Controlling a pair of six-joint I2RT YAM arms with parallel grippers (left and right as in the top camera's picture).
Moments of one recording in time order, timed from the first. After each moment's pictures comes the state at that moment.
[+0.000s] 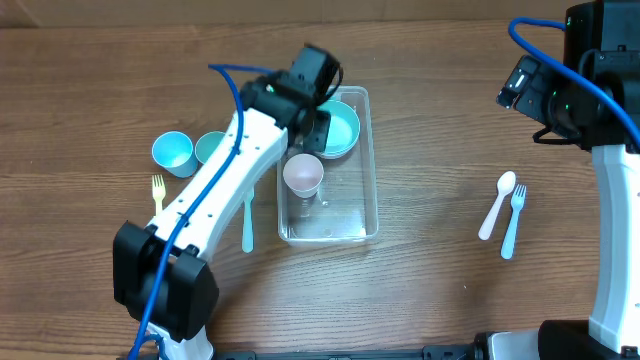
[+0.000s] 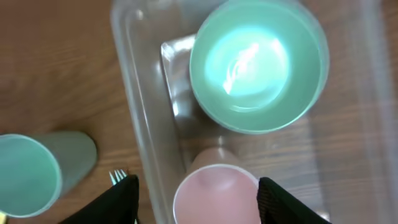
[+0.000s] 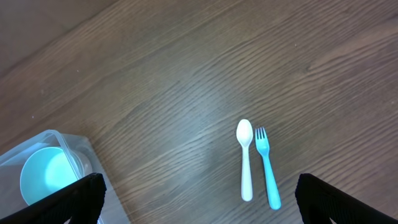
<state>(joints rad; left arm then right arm) -0.50 1.89 1.77 -1.08 -0.16 -0.29 0.01 1.58 2.00 -1.46 0.21 0.51</state>
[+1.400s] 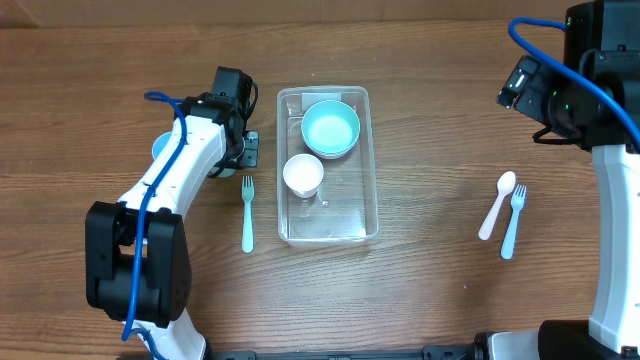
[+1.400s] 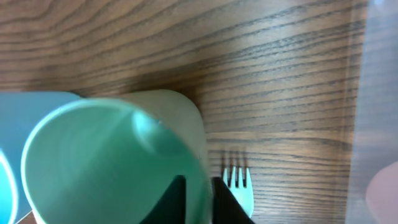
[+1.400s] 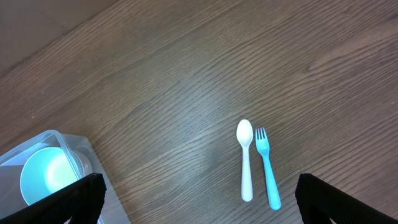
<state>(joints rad) -0.20 1.89 1.40 -0.88 -0.15 -0.13 0.01 1.58 2.00 -1.46 0.21 0.51</state>
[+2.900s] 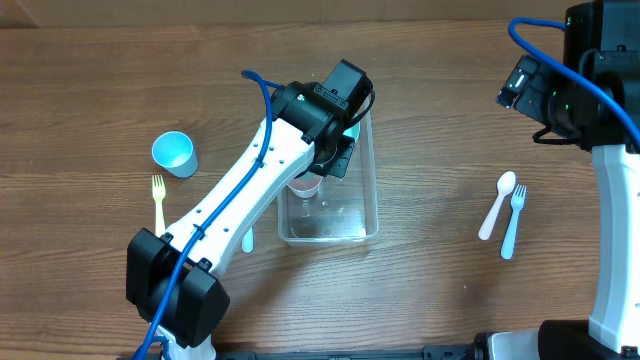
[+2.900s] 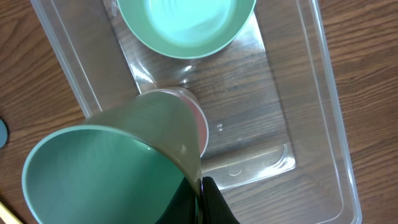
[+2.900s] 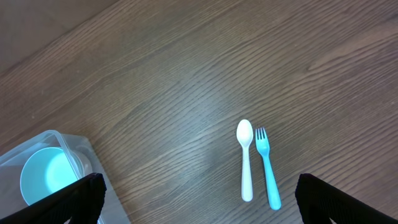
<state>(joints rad) -0.63 1.89 1.81 -1.27 -0.10 -0.31 0.01 1.58 2.00 -1.46 0.21 0.51</state>
